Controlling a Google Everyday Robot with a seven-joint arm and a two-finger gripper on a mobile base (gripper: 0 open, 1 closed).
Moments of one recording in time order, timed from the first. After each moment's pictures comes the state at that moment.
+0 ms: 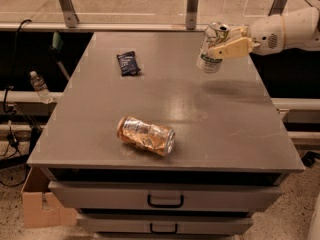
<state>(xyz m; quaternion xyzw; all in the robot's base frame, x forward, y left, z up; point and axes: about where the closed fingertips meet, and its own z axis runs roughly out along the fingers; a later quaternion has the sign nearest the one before) 0.654 -0.162 0.944 -0.48 0.66 0.37 0.44</state>
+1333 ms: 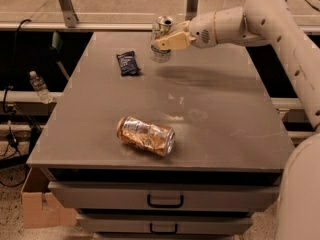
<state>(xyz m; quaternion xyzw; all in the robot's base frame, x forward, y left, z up) 0.727 -0.029 0.935 -0.47 0.66 0.34 0.48</state>
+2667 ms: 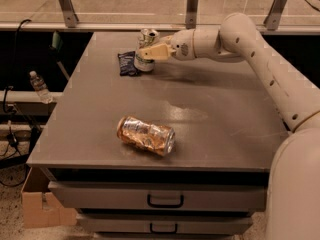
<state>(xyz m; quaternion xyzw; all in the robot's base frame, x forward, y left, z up) 0.747 0.020 0.888 -0.42 0.67 0.39 0.47</state>
